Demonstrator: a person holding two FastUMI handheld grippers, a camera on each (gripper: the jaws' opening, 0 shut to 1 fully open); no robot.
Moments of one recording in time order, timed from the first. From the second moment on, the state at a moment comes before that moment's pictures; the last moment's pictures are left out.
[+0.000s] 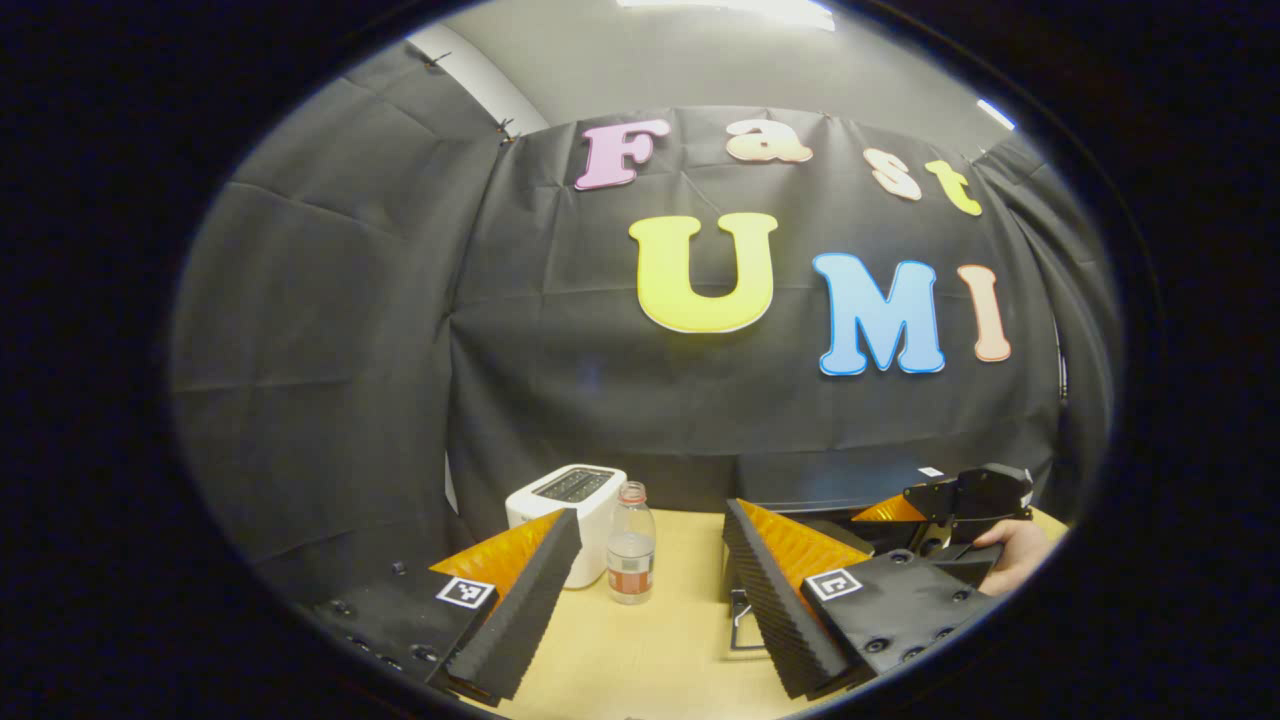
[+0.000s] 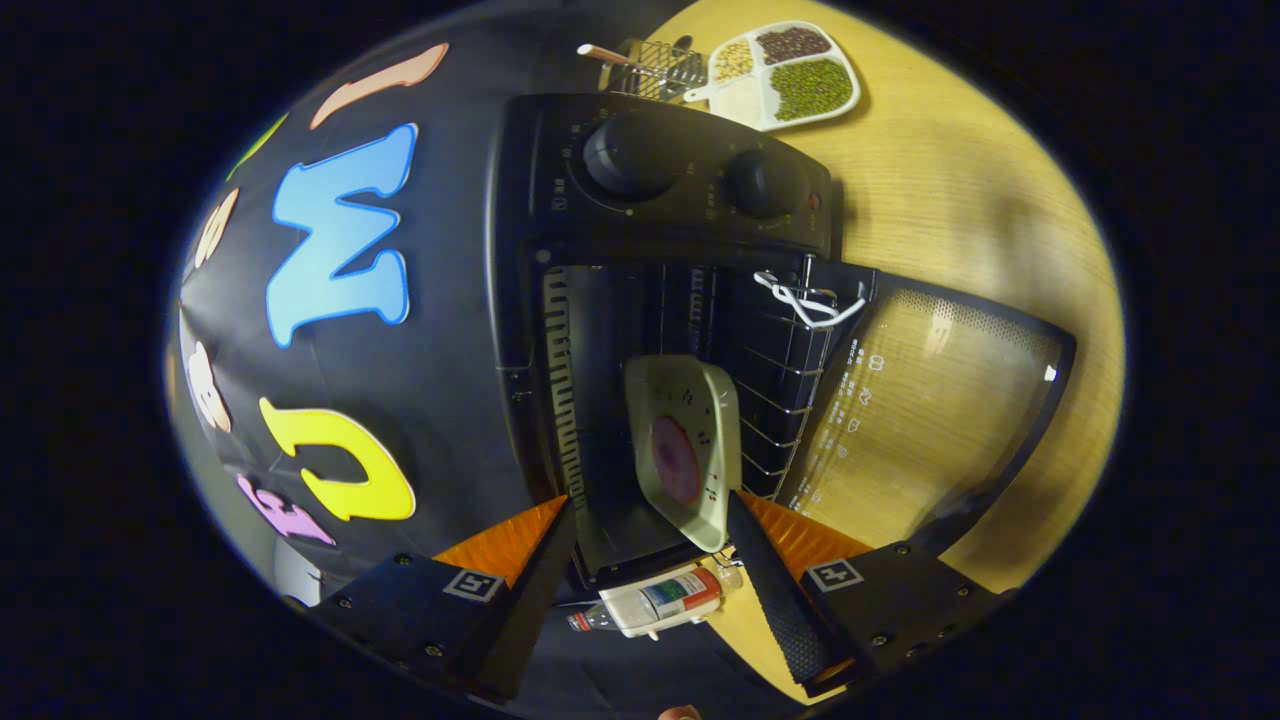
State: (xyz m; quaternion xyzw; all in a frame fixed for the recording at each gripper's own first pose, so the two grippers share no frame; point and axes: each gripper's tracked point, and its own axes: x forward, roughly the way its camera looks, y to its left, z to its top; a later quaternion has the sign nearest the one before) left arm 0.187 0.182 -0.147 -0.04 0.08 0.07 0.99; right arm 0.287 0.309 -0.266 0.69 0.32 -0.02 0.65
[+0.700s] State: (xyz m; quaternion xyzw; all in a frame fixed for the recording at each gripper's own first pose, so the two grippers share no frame) left arm 0.149 0.089 -0.193 -0.05 0.13 0.01 0.99; right arm 0.194 0.227 -0.212 0.55 0.30 0.07 0.78
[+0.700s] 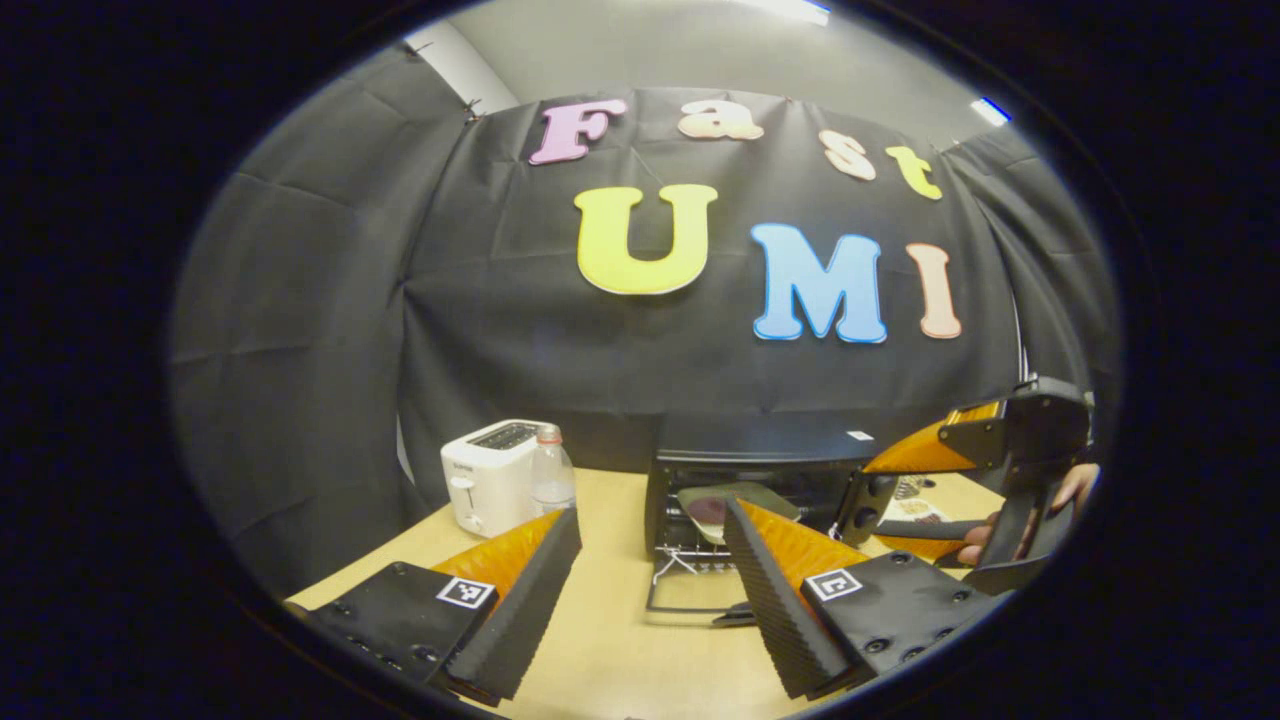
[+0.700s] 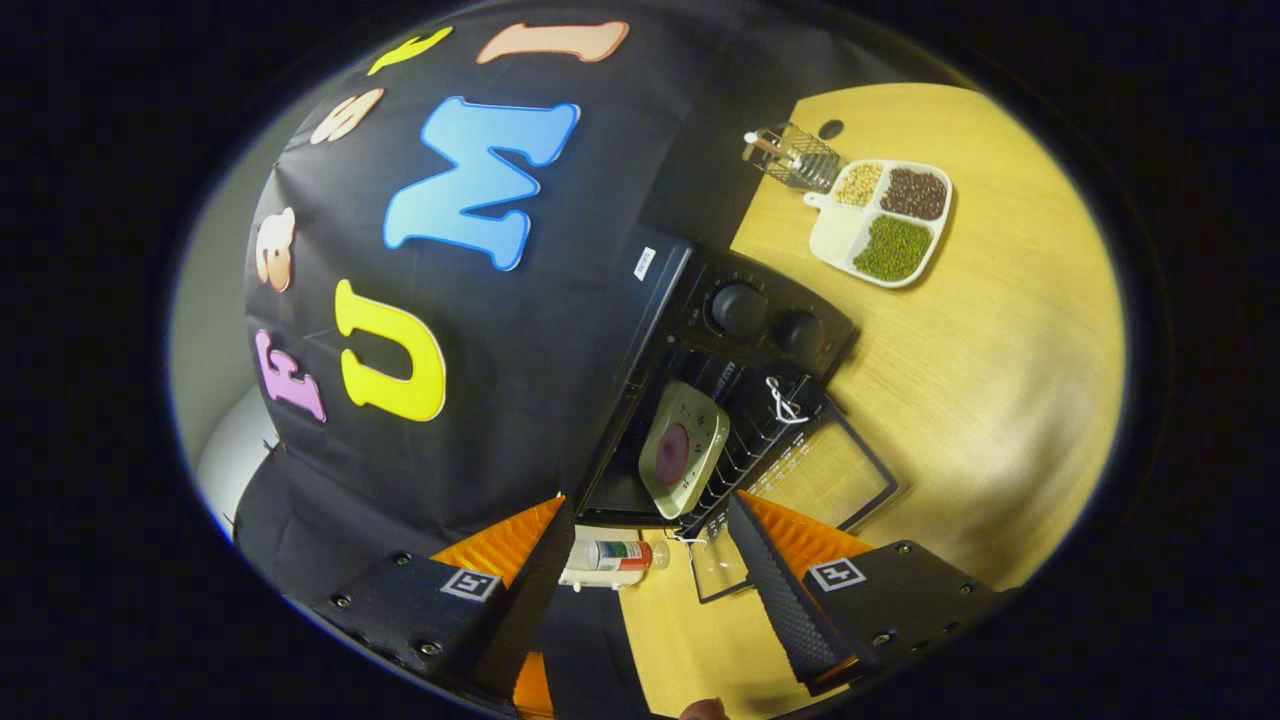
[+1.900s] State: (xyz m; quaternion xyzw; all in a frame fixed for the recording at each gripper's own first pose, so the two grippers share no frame) left arm 0.161 -0.048 -0.407 -0.05 0.37 -0.09 0.92; right arm 0.097 0.046 -0.168 0.11 0.20 0.02 0.97
